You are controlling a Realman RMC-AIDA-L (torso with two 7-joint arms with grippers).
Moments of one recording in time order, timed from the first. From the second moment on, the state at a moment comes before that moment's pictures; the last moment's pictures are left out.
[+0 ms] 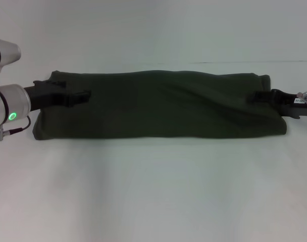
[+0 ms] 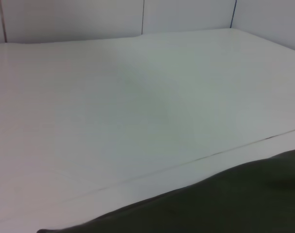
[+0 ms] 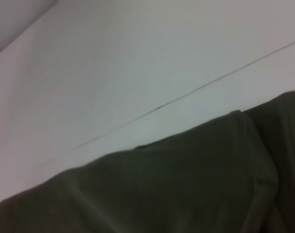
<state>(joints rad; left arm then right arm) -0.62 -2.17 0.73 0.81 2.21 0.86 -1.78 0.73 1.95 -0.75 -0.39 -2.10 -0.86 2.36</state>
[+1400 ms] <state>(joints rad) -0.63 -2.16 0.76 0.78 2.21 0.80 -1.78 0.76 1.97 -0.75 -0.34 -1.92 -0.63 2.20</state>
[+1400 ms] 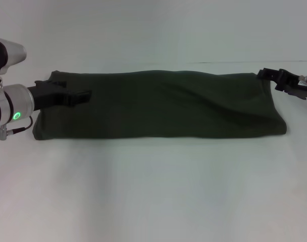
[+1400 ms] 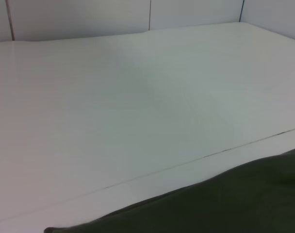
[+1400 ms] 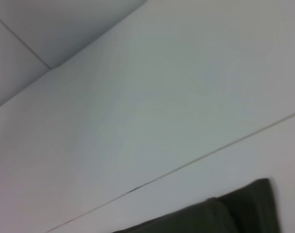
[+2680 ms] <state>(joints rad) -0.65 -2.16 0.79 0.77 2.22 0.81 -1.78 0.77 1.89 -0.75 -0.35 -2.12 -0.79 2.57</state>
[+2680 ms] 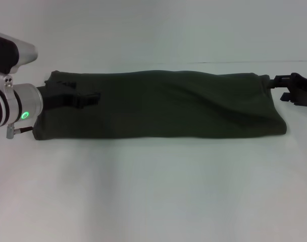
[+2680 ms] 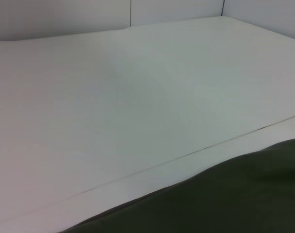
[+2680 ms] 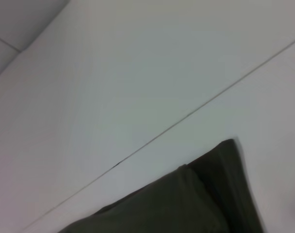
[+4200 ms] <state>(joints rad) -0.66 -2.16 0.81 0.76 2.21 0.80 -1.78 0.80 2.01 -0.79 -0.33 -2.15 -0.51 2.50</state>
